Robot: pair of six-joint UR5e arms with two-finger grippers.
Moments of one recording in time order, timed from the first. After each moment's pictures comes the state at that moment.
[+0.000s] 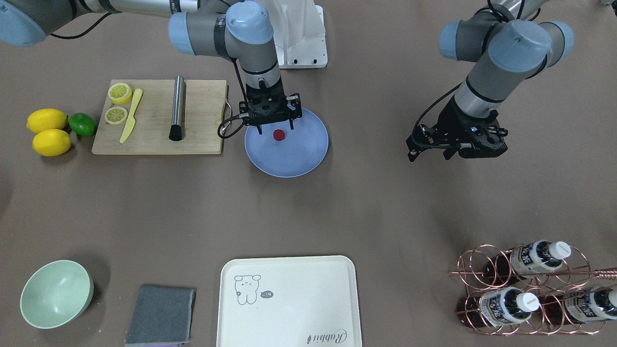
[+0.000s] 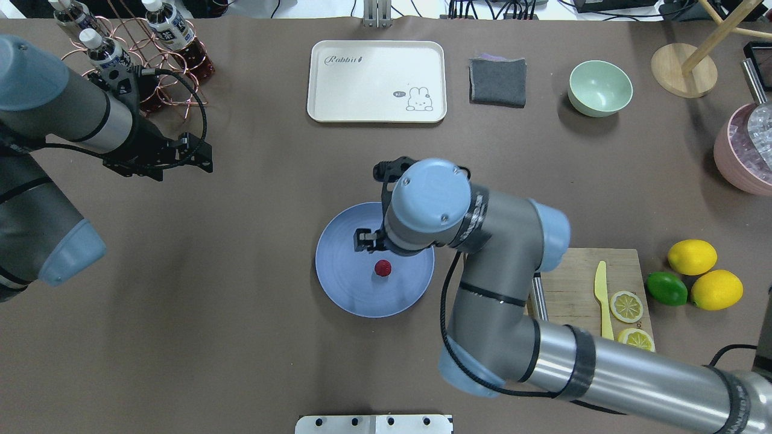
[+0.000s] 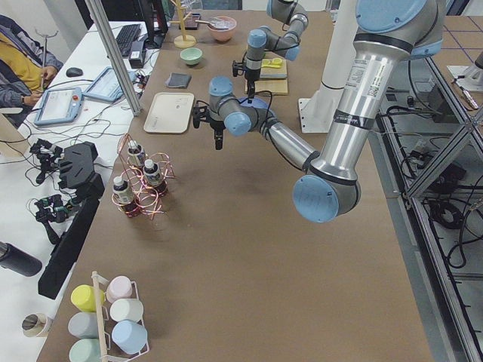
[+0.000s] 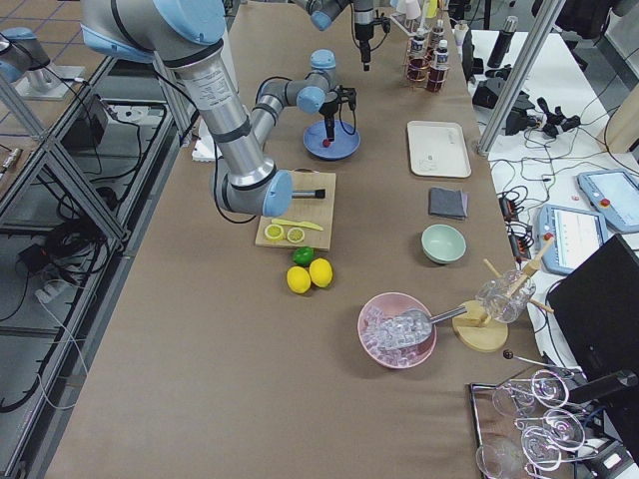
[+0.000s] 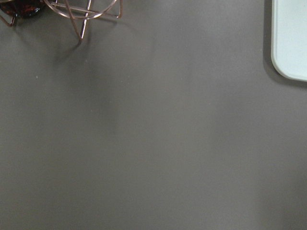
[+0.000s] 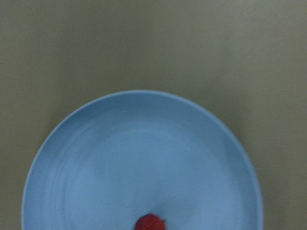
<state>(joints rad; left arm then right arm) -0.87 -1.87 -1.83 -1.84 -2.12 -1.10 0.47 -0.89 1.75 -1.59 1.82 1.20</state>
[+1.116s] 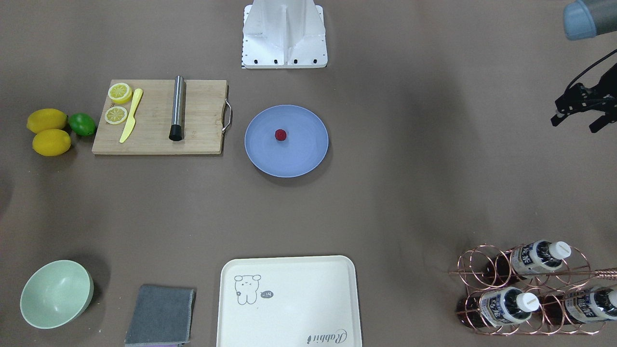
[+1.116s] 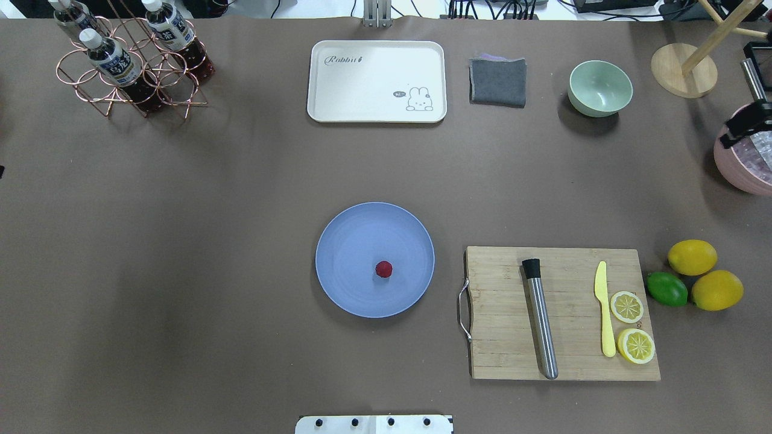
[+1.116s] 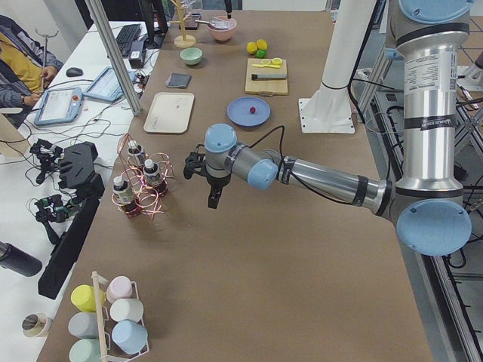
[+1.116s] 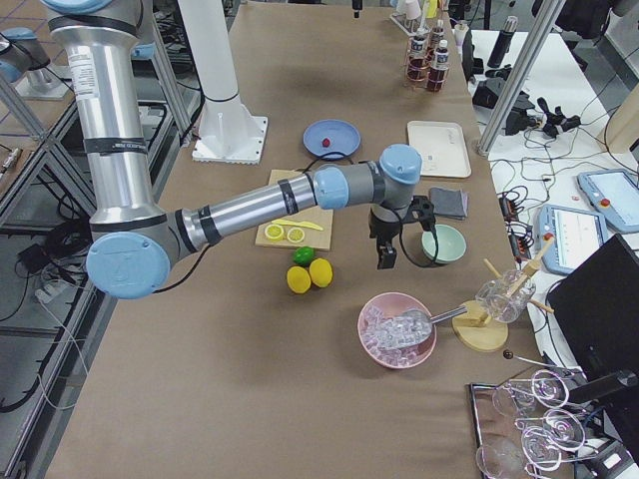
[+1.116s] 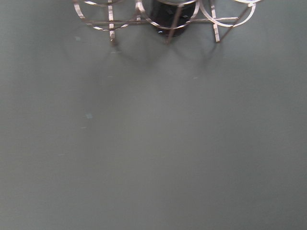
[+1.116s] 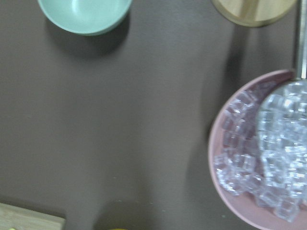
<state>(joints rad) -1.32 -1.46 -1.86 -1.84 -2.35 -0.31 1.42 -1.47 1.76 -1.72 2.33 0.00</state>
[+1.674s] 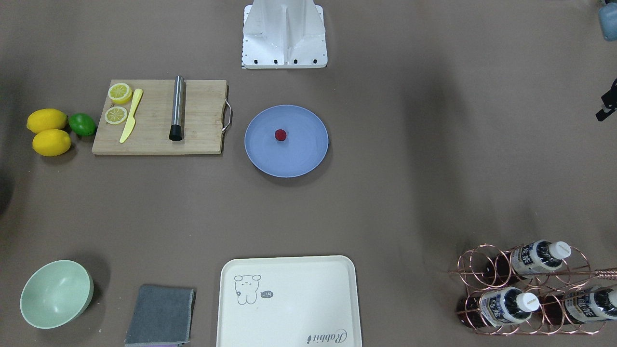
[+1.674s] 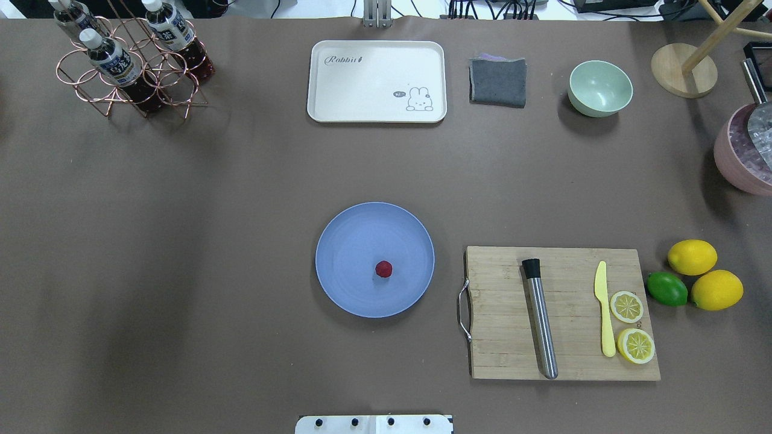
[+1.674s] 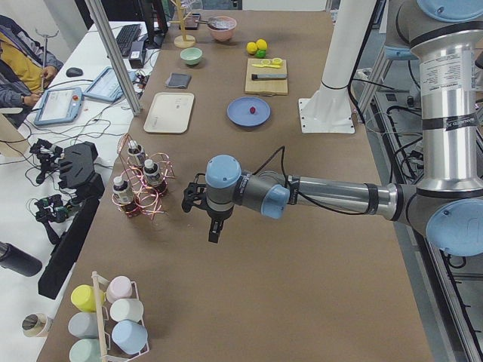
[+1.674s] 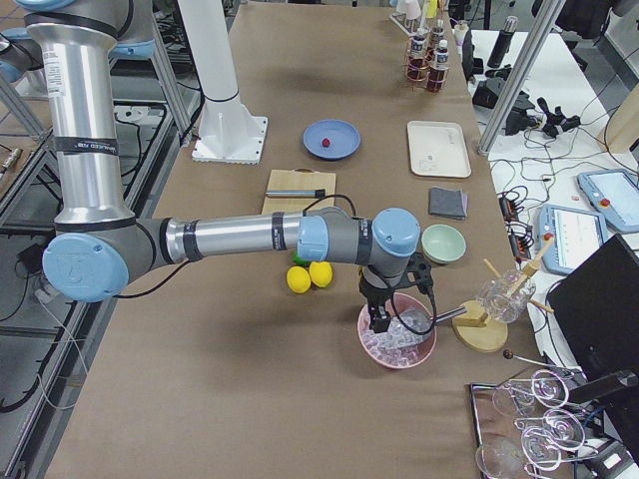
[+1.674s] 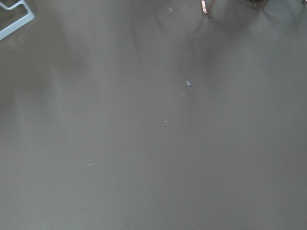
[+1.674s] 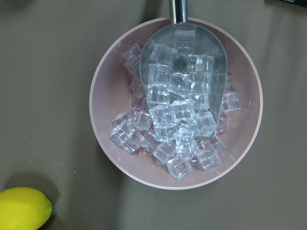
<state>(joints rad) -1.46 -1.43 -1.78 -1.84 -2.38 -0.17 1.55 -1.52 1.65 -1.72 2.33 -0.23</state>
